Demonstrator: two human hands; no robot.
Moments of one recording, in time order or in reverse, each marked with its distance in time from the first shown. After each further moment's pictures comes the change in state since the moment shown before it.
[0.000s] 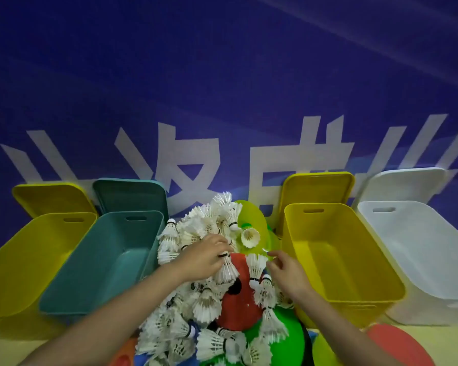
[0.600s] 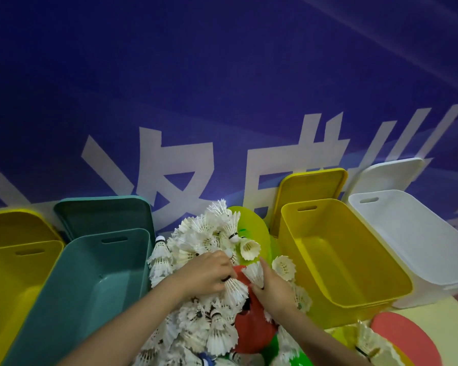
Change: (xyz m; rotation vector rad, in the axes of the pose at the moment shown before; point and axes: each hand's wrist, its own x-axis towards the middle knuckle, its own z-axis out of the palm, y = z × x) left_hand 0.041 -0.062 0.012 0.173 -0.211 0.342; right_hand 0.025 -0.004 0.078 -0.429 -0.018 0.187
